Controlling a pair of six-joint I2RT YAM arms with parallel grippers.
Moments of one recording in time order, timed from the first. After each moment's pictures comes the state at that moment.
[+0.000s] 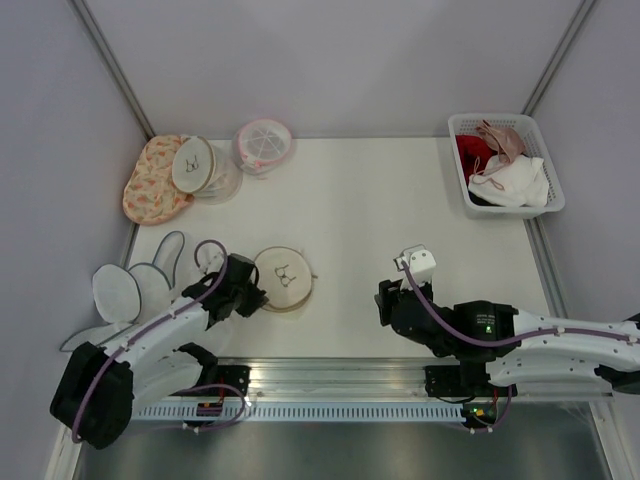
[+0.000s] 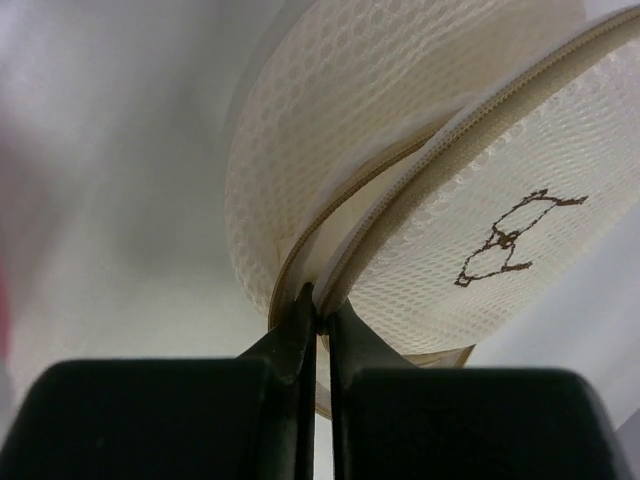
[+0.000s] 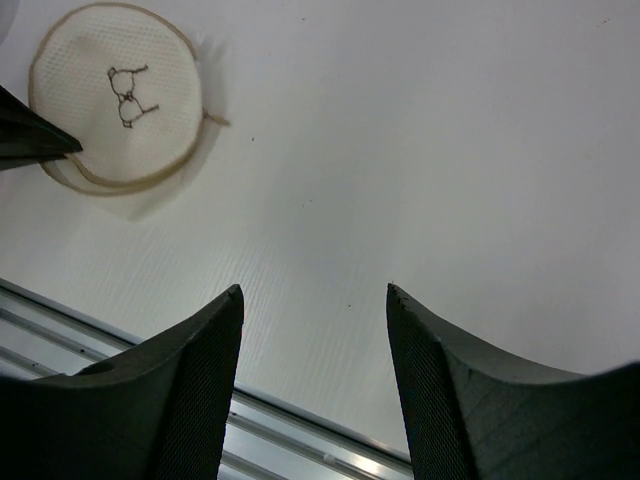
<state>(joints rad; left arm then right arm) -0.56 1.01 0.41 -0.42 -0.14 -1.27 1.42 0.84 0.83 -0.77 0.84 0.77</state>
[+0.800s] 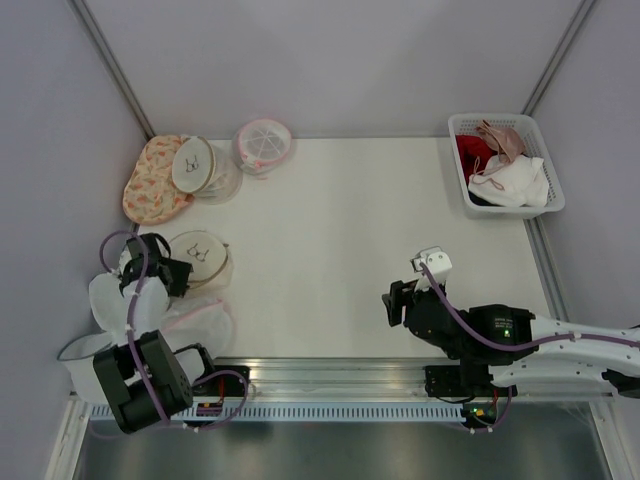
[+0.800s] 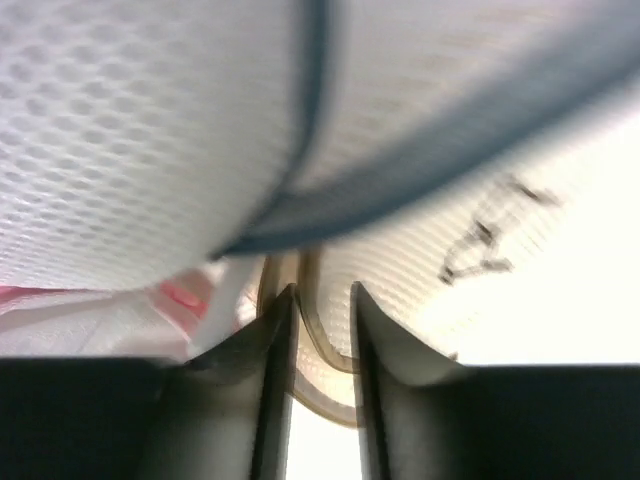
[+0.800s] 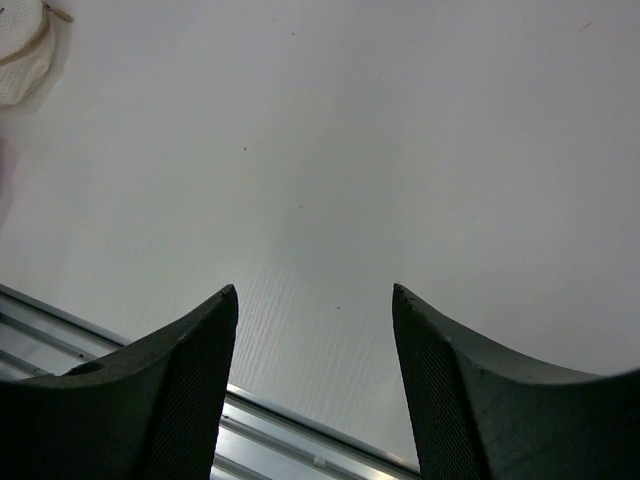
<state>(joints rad) 0.41 1.15 0.57 -0.47 -0.03 -0.96 1.42 0.72 0.78 -0.78 0.86 0.76</state>
